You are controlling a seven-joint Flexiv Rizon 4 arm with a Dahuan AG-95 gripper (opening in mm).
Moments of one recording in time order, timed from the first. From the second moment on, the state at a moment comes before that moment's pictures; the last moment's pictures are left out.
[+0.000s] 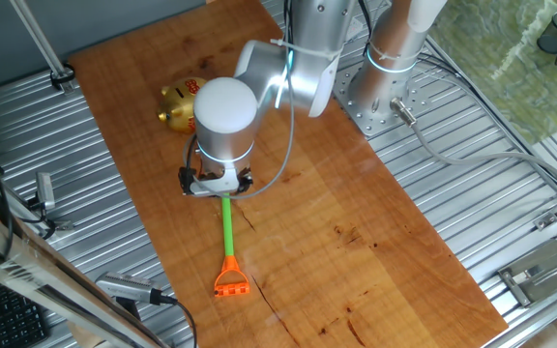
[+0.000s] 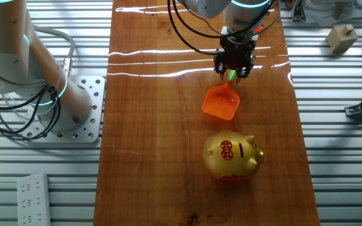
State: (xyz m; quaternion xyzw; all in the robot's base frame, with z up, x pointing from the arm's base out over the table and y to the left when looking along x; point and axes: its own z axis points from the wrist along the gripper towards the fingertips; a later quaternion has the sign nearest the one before) arm 0.513 0.098 0.020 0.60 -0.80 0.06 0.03
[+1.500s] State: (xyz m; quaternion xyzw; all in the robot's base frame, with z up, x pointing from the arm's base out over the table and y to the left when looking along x) arm 0.521 0.104 0.042 0.60 -0.80 0.04 0.02
